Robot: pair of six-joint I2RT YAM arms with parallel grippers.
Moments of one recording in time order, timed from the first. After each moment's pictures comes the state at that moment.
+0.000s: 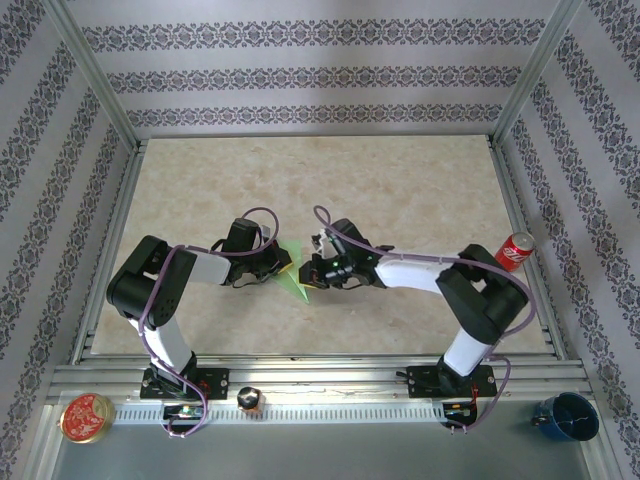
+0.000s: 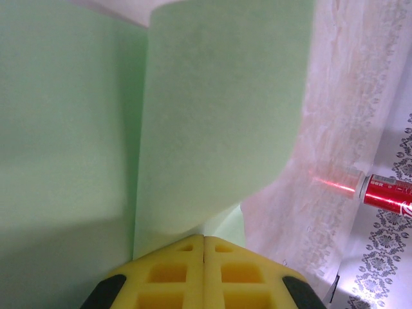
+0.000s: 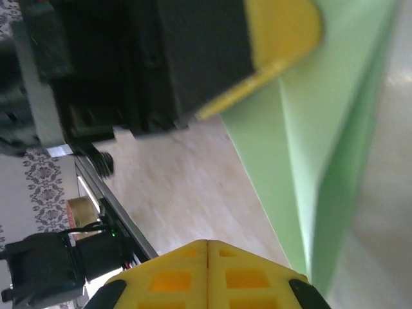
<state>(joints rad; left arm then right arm) -0.35 1.76 0.65 0.29 0.53 -1.00 0.74 1.72 0.88 0.04 -0.61 0.92</state>
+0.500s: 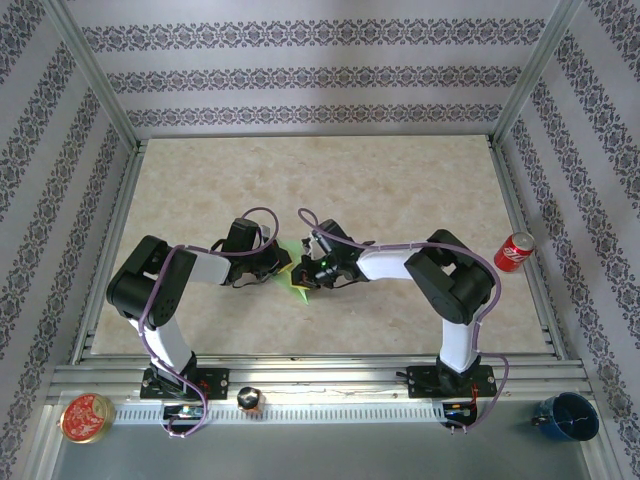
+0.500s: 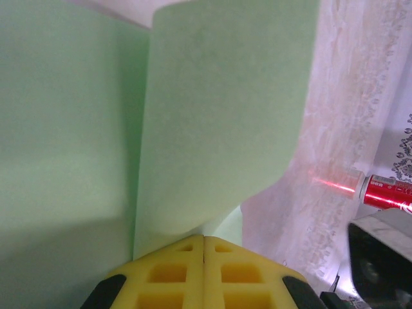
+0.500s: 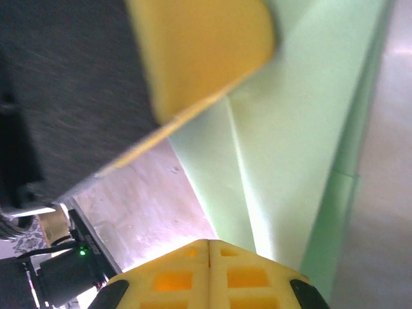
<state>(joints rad) -0.35 1.76 0.65 0.29 0.53 -1.00 0.75 1.89 0.94 0.04 -0.61 0.91</state>
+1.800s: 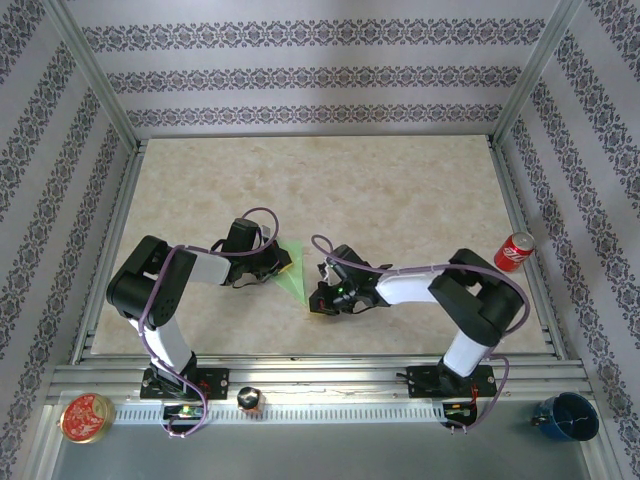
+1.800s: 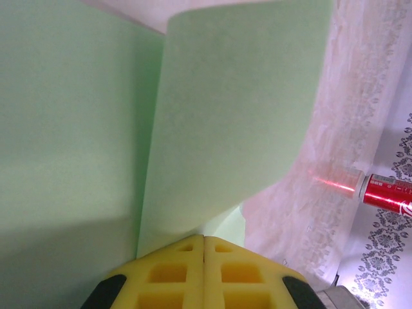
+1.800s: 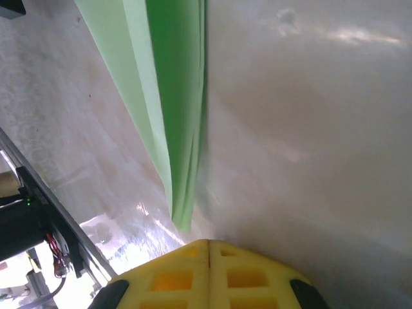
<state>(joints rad) -0.35 1.76 0.65 0.29 0.53 -1.00 0.82 1.67 0.68 0.02 -0.54 0.91</state>
